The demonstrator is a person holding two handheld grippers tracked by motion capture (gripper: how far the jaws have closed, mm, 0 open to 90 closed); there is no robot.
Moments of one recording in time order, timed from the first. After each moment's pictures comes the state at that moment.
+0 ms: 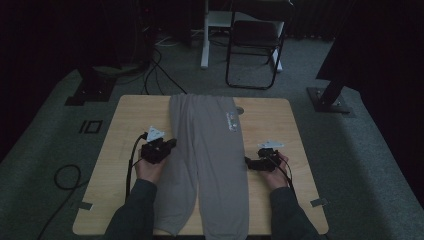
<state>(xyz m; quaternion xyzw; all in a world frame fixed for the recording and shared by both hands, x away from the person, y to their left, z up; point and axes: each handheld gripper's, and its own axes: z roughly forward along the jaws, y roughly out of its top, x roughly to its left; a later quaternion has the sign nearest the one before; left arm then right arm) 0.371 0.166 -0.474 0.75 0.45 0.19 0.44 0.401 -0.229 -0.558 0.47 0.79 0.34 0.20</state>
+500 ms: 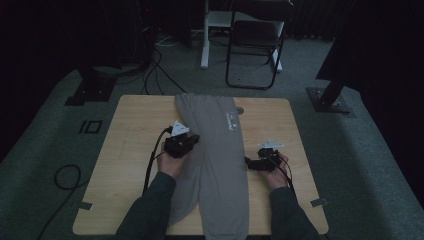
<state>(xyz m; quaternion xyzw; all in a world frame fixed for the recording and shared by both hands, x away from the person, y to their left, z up) 0.389 0.103 -0.464 0.77 0.40 0.17 0.46 0.401 -0.229 -0.558 0.47 0.79 0.34 0.20</state>
